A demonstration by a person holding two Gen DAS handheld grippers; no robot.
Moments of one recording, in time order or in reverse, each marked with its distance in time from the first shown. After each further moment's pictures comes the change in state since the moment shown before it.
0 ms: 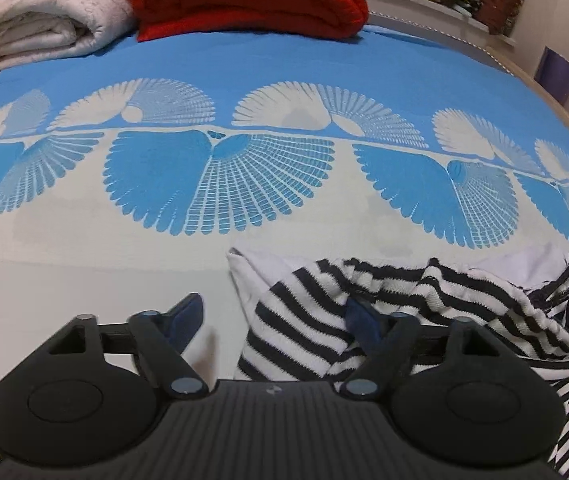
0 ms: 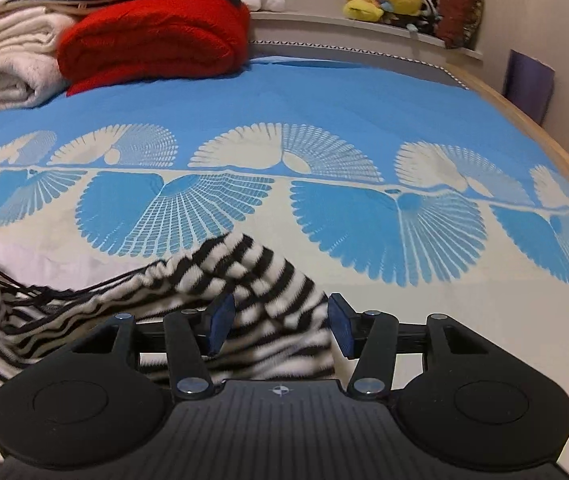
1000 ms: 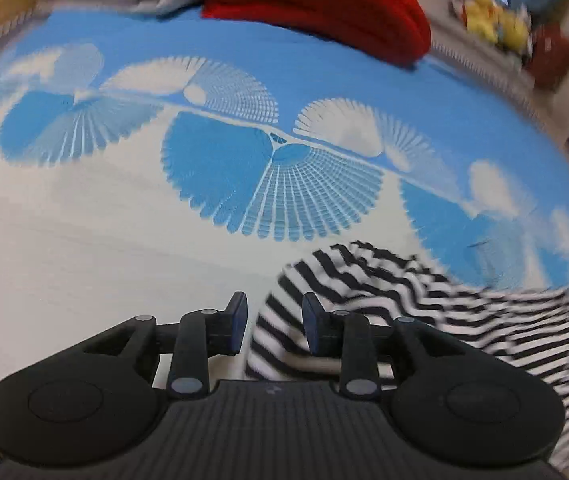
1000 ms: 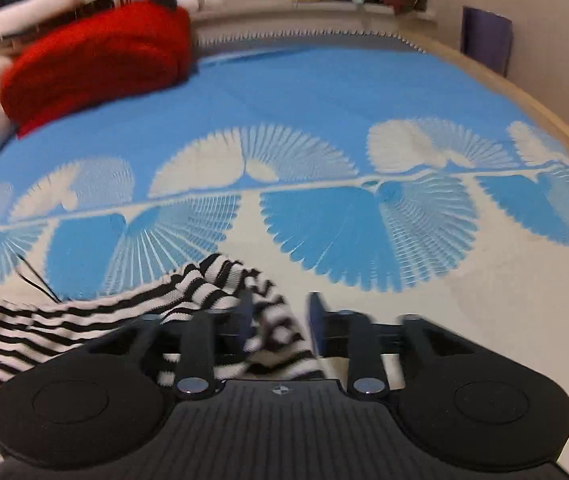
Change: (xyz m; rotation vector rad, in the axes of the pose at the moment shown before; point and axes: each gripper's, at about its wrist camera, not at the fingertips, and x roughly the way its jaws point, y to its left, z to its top) left arm -0.025 0.057 0.008 -0.271 0.040 -0.024; right arm 0.015 -0.018 0.028 0.213 0.024 -0.052
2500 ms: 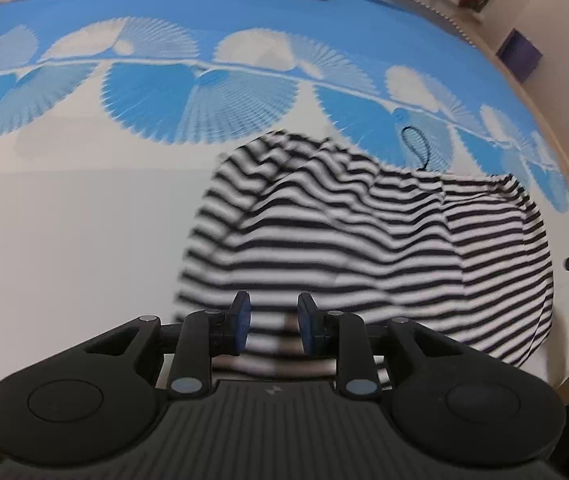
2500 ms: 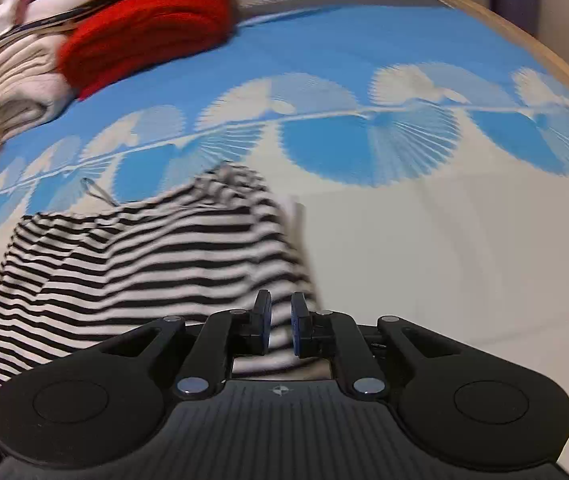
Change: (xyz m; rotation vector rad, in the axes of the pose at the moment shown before) left arm -0.049 -0.026 -0.051 0.238 0.151 -0.121; right arm -0.085 -0.052 -0.062 -0.039 0.142 0.194
